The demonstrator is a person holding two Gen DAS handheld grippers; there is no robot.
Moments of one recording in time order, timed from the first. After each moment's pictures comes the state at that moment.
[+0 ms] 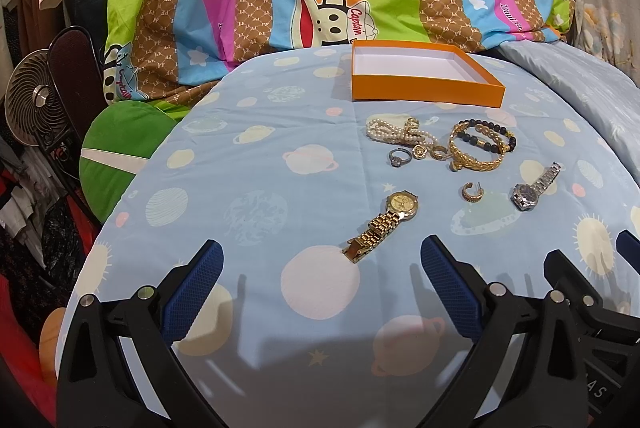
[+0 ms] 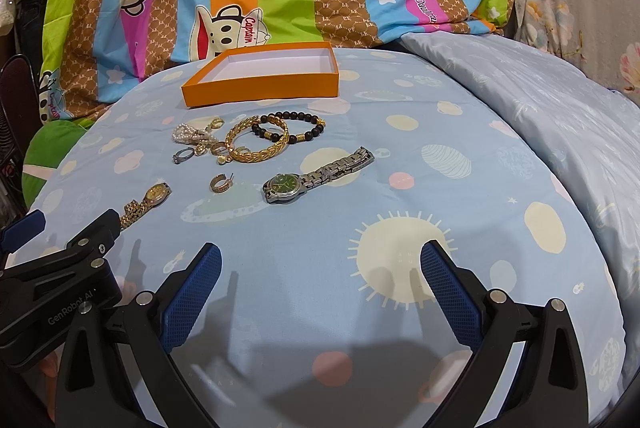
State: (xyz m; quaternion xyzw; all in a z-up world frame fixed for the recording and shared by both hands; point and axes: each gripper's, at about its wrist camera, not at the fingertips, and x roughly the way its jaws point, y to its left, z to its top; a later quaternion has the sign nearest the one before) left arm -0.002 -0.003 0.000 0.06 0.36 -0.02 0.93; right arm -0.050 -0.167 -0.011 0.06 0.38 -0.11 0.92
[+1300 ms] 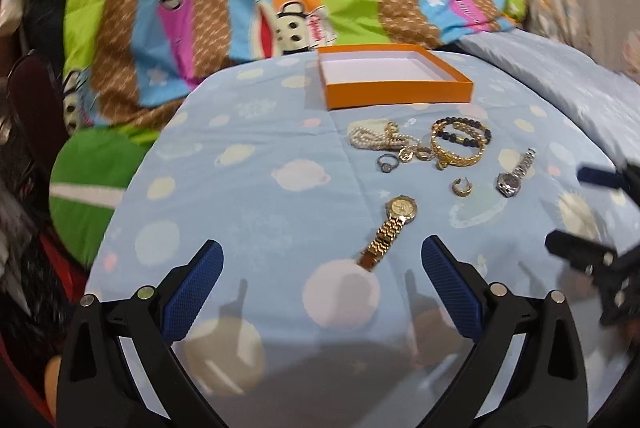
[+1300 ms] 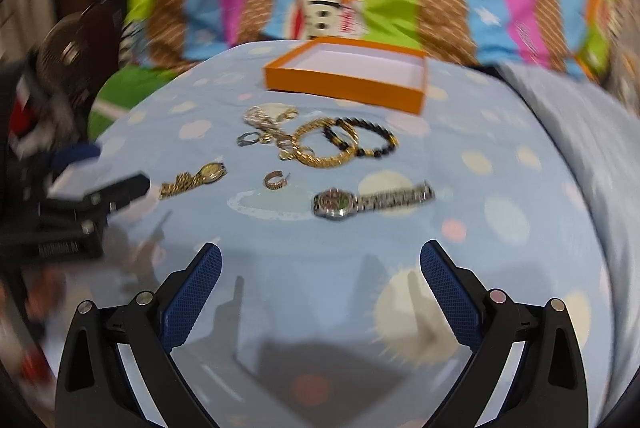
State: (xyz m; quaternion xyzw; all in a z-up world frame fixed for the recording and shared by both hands) left arm 0.006 0.016 0.001 0.10 0.35 -0.13 0.92; right arm -0.024 -0.176 0.000 -0.06 0.39 0.11 0.91
